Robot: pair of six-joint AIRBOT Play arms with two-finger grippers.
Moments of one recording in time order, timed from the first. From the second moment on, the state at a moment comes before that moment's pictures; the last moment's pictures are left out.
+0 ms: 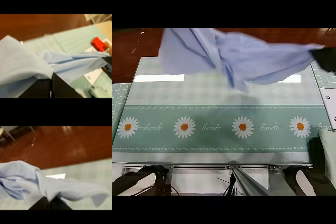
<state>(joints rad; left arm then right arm) 0.00 -1.18 1.64 0.47 -1.11 -1.10 -0.26 -0.73 1.06 -0.63 0.89 1.17</state>
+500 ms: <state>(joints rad) 0.01 -0.85 1.78 0.80 -1.24 -1.24 -0.27 -0.64 1.47 -0.94 1.07 1.33</state>
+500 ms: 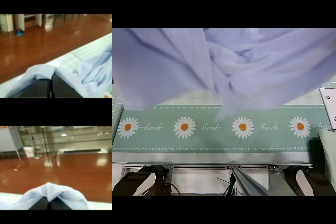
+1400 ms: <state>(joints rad) -0.06 -0.80 1.03 1.13 -1.40 -1.44 -0.21 -1.06 1.47 -1.21 1.75 1.39</state>
